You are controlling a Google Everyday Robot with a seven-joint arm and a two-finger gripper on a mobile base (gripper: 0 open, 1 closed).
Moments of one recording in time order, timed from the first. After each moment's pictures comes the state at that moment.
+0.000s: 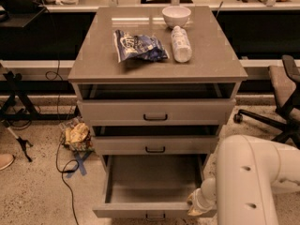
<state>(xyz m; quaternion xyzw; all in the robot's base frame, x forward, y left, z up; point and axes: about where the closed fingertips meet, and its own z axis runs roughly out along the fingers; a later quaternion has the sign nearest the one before) 0.468 -0.213 0.174 -0.67 0.73 0.07 0.12</state>
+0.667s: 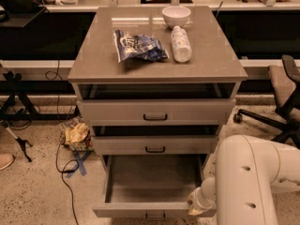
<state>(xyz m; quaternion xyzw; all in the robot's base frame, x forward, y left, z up) 0.466 -0.212 0.173 -0.67 0.73 0.07 0.12</state>
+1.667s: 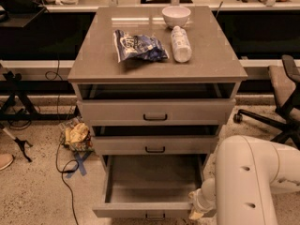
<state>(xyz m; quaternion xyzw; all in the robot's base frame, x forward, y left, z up) 0.462 -0.210 0.170 -0.67 0.73 0.07 0.12</state>
